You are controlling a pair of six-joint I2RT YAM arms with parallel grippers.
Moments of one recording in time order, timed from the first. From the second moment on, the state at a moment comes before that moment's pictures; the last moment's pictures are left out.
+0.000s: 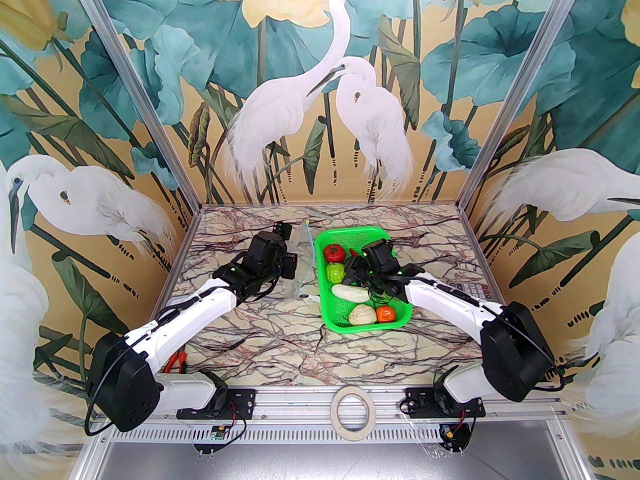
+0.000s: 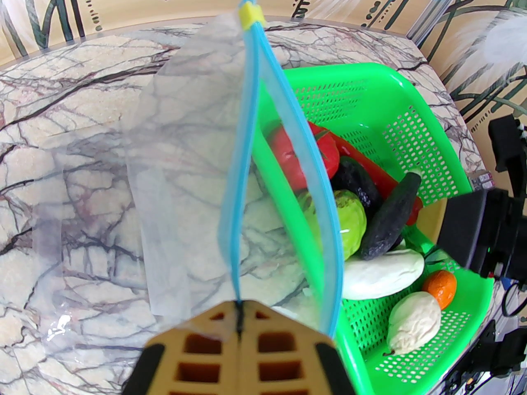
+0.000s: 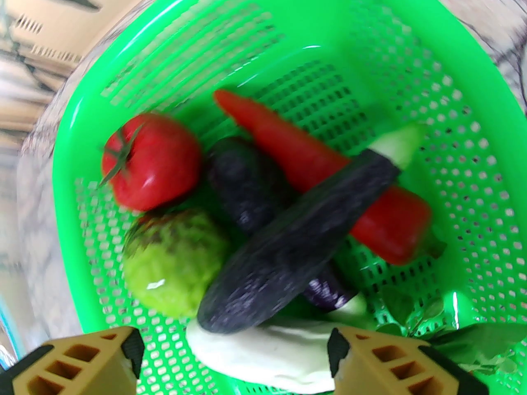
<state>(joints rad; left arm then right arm) -0.55 1.32 1.01 -0.36 -0.07 -0.30 0.56 1.49 0.94 -0.32 0.08 1.03</state>
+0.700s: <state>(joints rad) -0.54 1.32 1.01 -0.35 -0.05 -0.28 0.52 1.64 0.93 -0.20 0.11 1.16</state>
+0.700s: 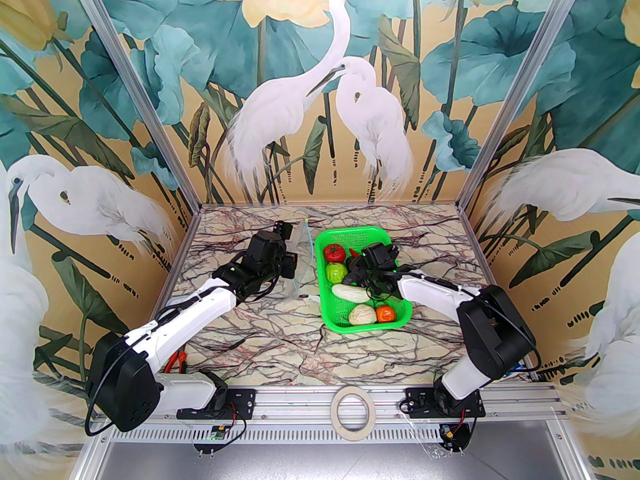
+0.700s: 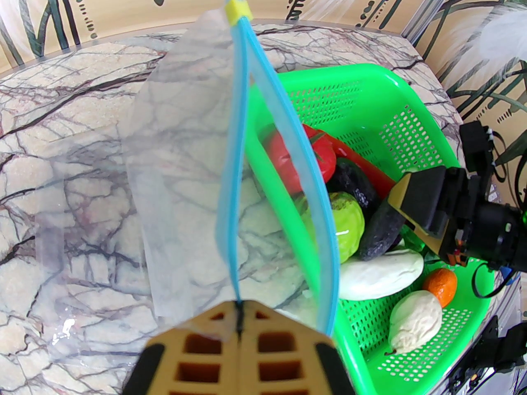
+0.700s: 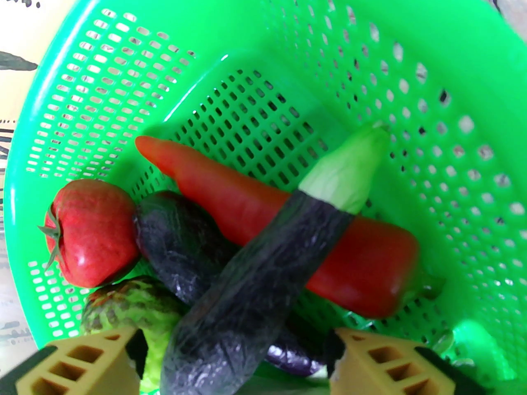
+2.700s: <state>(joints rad) -0.51 1.37 1.10 -0.39 0.19 -0.37 0.83 1.68 1.28 -0.07 0.24 0.69</state>
